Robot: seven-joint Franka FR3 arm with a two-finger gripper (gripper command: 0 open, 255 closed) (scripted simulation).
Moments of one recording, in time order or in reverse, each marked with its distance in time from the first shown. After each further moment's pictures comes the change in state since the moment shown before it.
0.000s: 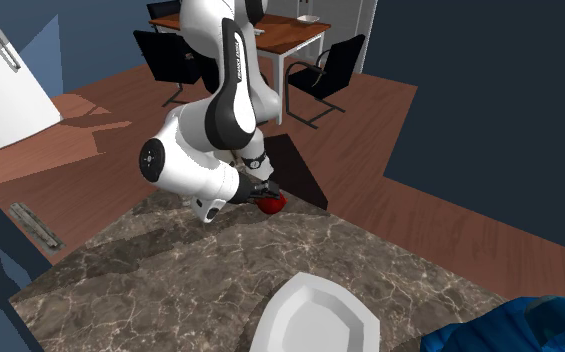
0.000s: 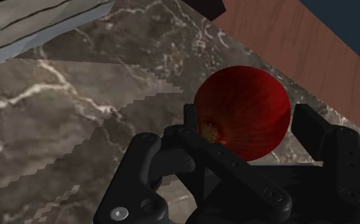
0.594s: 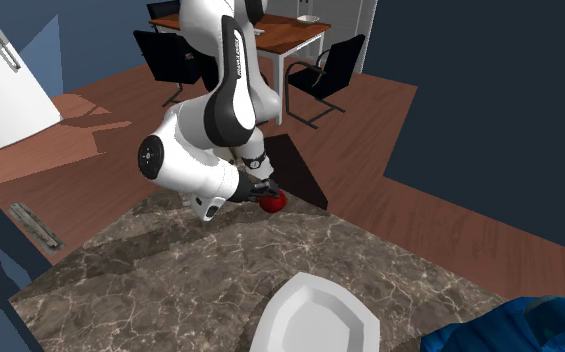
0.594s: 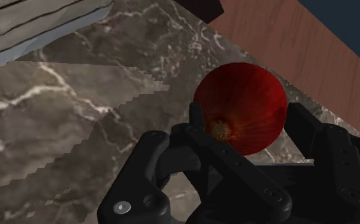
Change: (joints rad) arm 0.000 -0.008 0.001 0.008 -0.002 -0.014 0.009
